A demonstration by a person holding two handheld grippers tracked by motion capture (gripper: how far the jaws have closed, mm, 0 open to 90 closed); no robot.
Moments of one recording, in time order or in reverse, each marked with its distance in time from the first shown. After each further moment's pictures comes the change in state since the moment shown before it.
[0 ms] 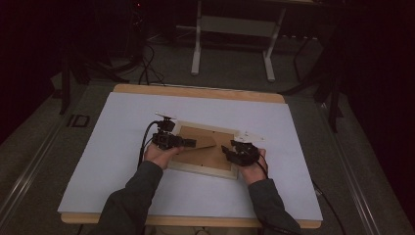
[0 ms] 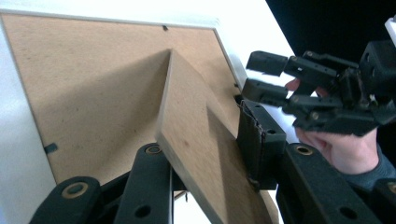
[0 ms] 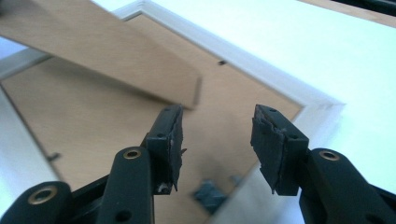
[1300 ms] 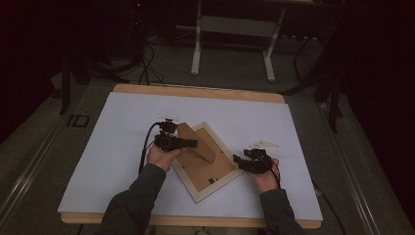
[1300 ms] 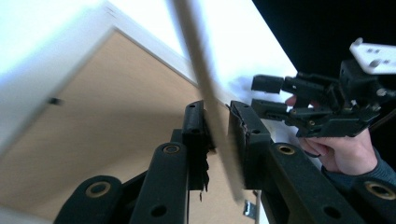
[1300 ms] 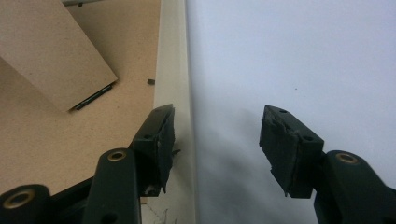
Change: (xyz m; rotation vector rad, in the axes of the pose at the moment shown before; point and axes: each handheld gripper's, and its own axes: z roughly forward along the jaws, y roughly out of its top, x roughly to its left) left arm -0.012 -0.006 0.015 -0.042 0.002 0.040; right arm -0.024 -0.034 -0.019 0.063 0.012 0.125
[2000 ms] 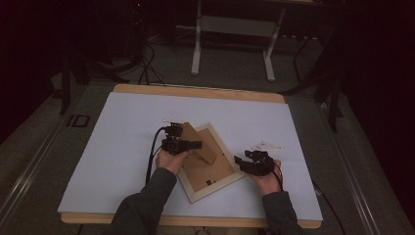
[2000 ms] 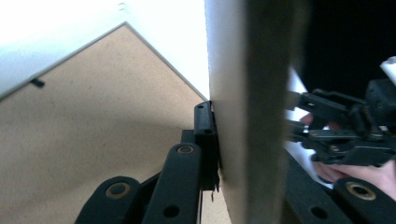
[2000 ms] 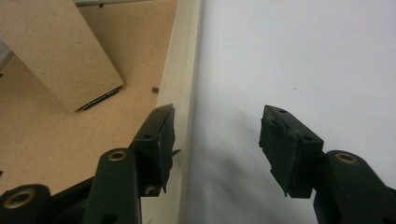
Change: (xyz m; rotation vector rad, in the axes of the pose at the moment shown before) left arm -0.003 -0.006 0.007 -0.069 -0.002 -0.089; right arm 0.004 0.000 -0.012 -0.006 0.007 -0.016
